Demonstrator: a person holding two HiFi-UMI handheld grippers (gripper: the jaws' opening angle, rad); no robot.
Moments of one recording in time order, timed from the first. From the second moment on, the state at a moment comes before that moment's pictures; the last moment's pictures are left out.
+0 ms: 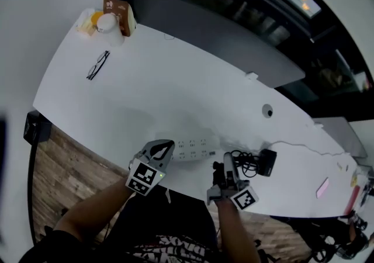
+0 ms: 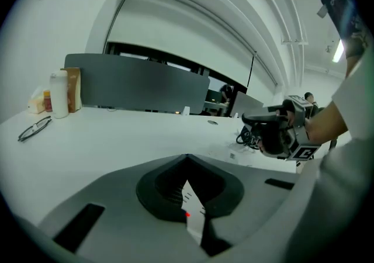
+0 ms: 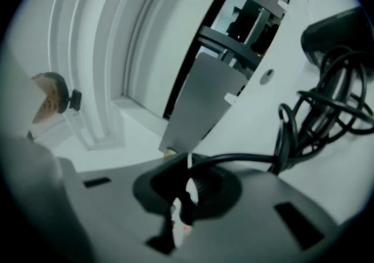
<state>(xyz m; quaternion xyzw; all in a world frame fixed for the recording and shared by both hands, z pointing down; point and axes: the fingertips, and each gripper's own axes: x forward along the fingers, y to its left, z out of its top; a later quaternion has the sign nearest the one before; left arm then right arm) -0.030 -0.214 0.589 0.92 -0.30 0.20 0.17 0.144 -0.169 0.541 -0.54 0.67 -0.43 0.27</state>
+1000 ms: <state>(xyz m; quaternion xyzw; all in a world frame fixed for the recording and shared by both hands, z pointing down) 0.007 -0.177 0.611 0.92 -0.25 0.18 0.24 0.162 -0.212 0.593 -0.65 0.65 -0.37 0.14</state>
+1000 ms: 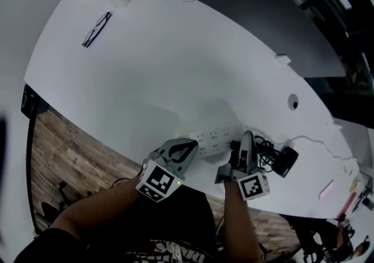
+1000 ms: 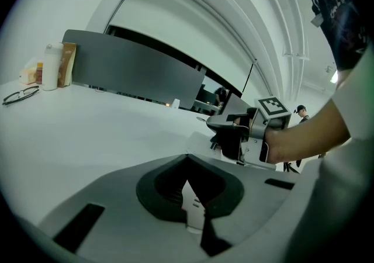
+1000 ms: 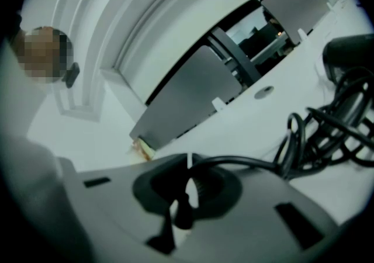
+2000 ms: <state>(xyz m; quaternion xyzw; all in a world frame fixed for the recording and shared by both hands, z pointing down) 0.029 -0.148 0.613 0.92 -0.13 0.18 0.31 0.140 -0.213 0.587 -0.73 0.65 -0.20 -0.02</state>
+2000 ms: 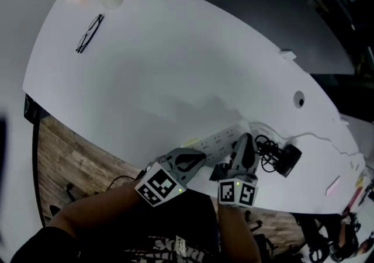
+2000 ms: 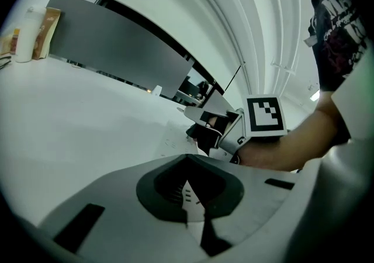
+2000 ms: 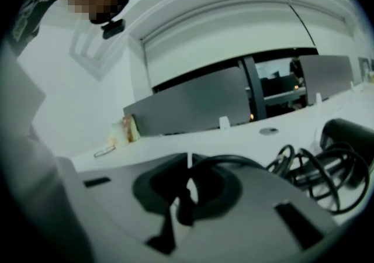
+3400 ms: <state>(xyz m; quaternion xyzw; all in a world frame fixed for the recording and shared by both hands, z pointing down) 0.029 -0.151 0.620 0.93 -0.14 0.23 0.26 0.104 -0.194 0.607 -0.56 0.75 -0.31 -0.16</state>
